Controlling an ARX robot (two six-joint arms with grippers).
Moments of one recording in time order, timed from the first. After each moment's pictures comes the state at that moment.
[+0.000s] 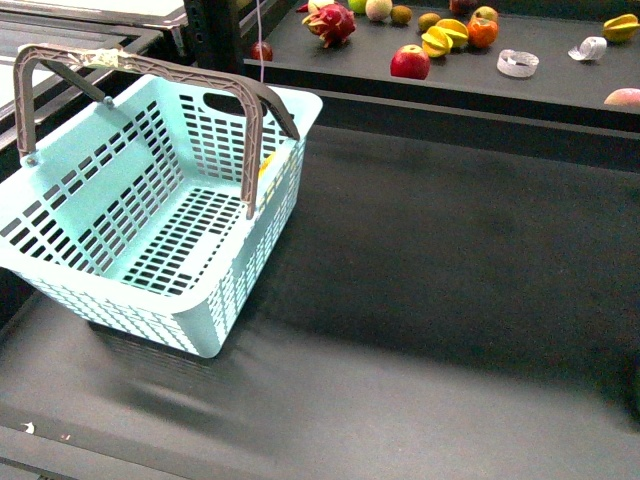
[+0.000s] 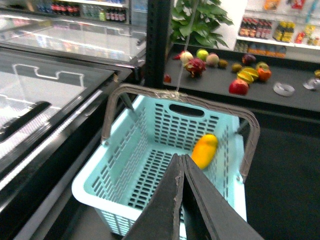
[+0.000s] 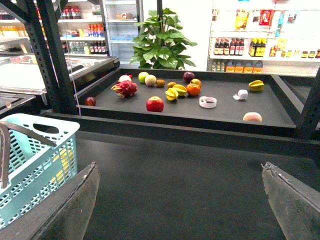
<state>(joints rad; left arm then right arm) 0.00 0.72 0.02 0.69 0.00 -0.01 0.00 0.00 0.01 0.00 0.00 0.00</state>
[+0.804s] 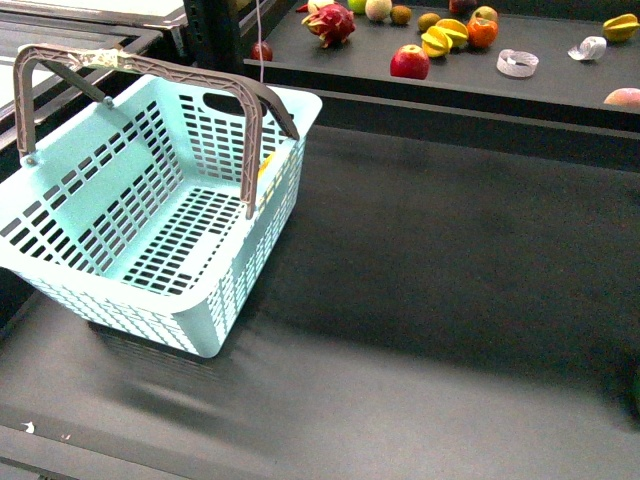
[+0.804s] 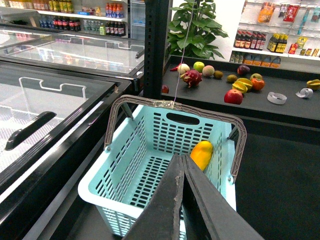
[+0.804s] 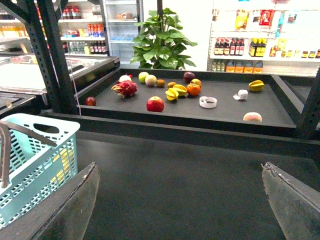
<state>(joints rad) 0.00 0.24 0.02 0.25 0.00 -0.01 0.00 0.00 0.01 0.00 0.00 0.00</state>
